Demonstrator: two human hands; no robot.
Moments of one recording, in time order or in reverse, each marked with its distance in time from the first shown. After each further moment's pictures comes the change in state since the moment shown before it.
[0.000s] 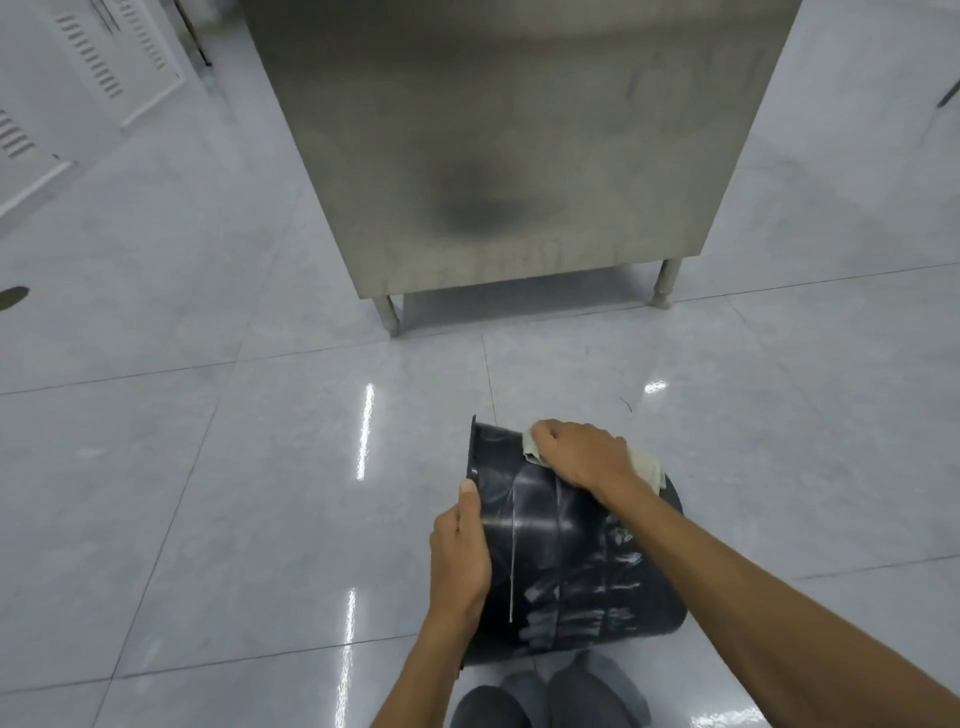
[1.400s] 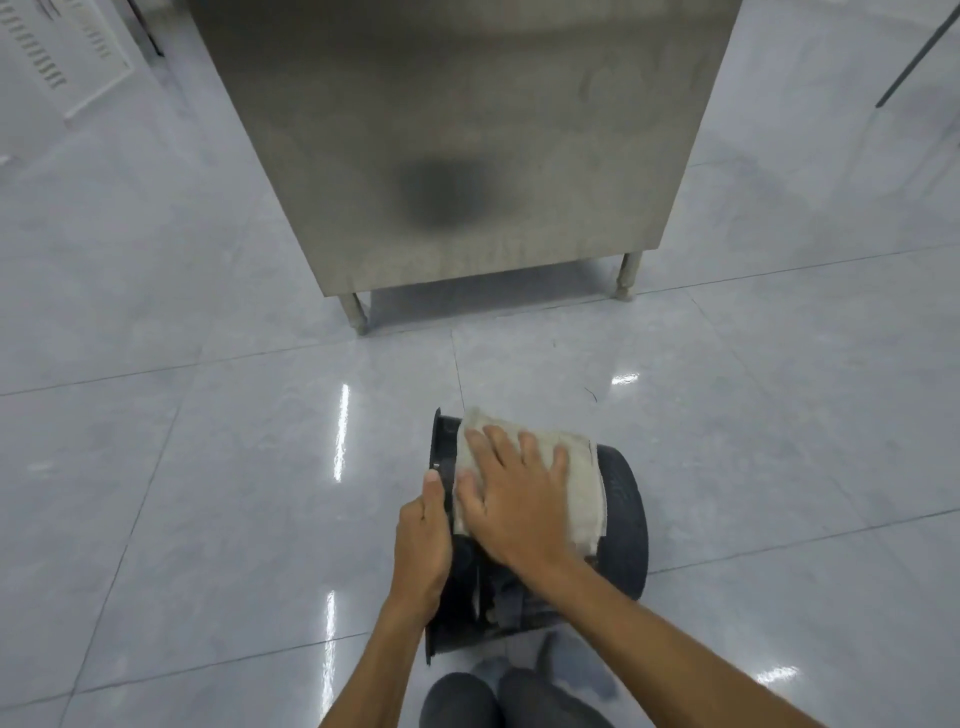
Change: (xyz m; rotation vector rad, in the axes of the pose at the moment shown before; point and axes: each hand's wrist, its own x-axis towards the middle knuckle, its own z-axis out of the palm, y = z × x) left_hand 0.006 -0.004 -0.002 0.040 -0.042 0.038; right_hand -0.082 -0.027 0.052 -0.130 0.439 -0.222
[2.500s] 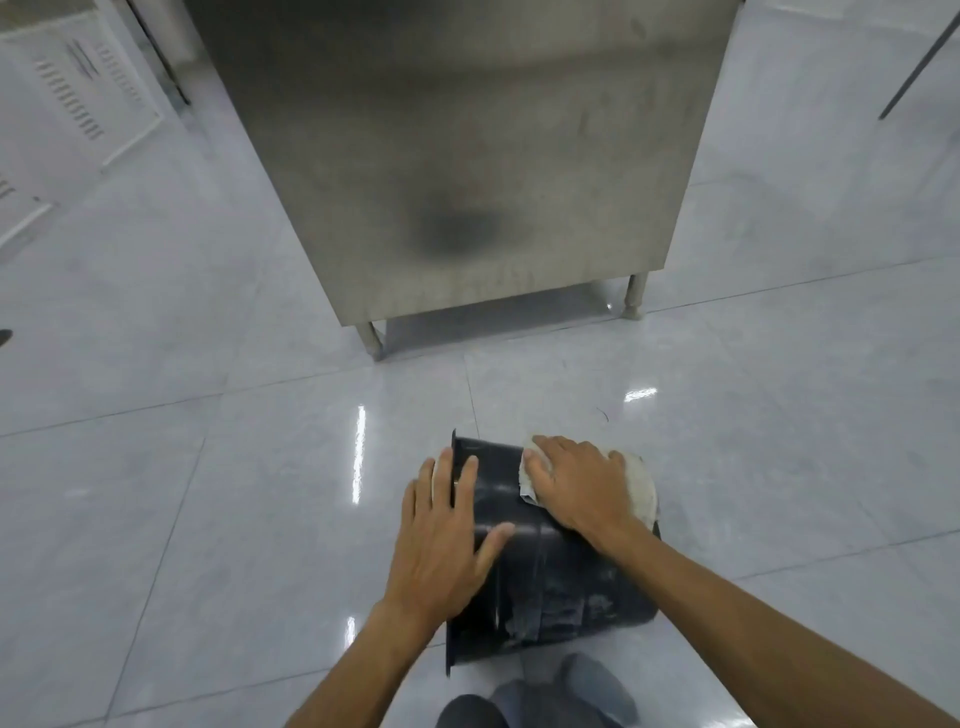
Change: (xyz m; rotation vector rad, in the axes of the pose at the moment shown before) left_hand -0.001 0.030 -0.017 1.088 -0.099 0.585; right_hand 0.042 0.066 -0.018 -0.004 -0.096 0.101
